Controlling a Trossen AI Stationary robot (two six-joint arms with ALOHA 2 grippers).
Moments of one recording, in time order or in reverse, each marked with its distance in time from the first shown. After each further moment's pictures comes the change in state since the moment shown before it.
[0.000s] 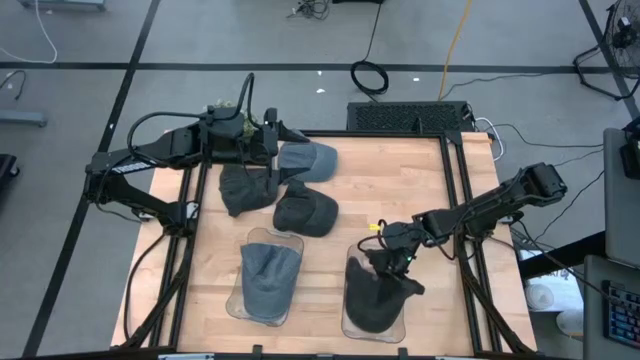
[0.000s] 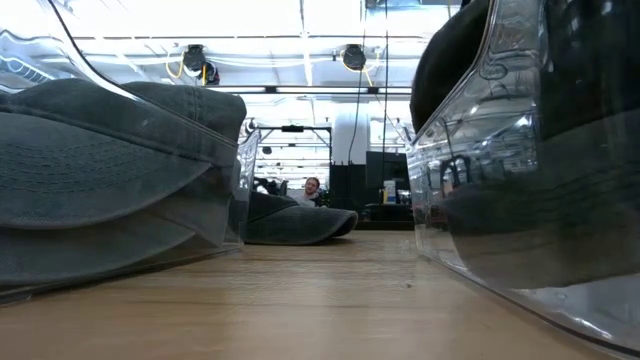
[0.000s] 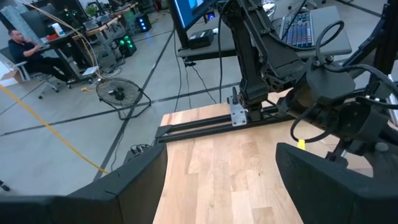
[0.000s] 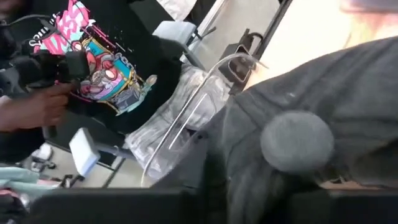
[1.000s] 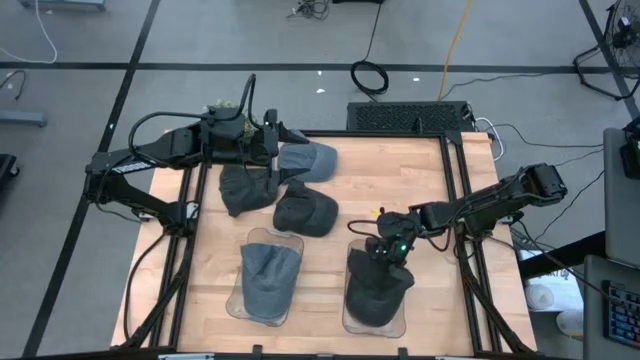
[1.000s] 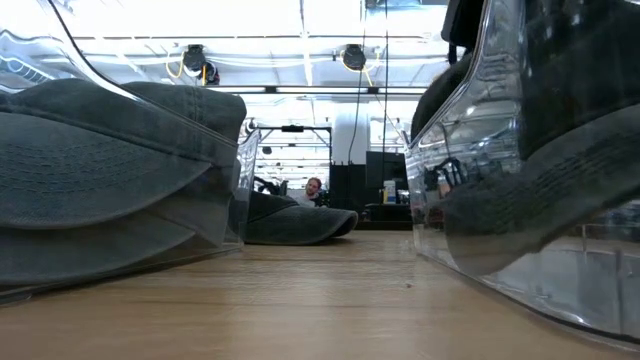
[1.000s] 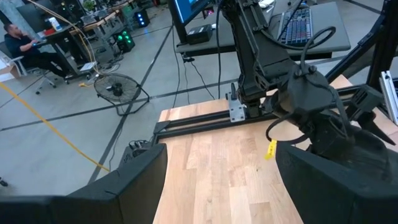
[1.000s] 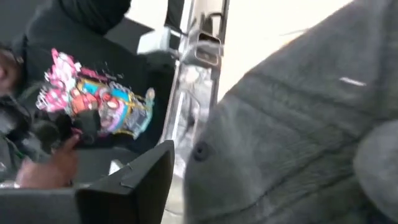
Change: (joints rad) left arm 0.000 0.000 0.000 -0.019 0.000 -0.006; right arm -0.099 0.000 -0.001 -0.111 -0.061 0.299
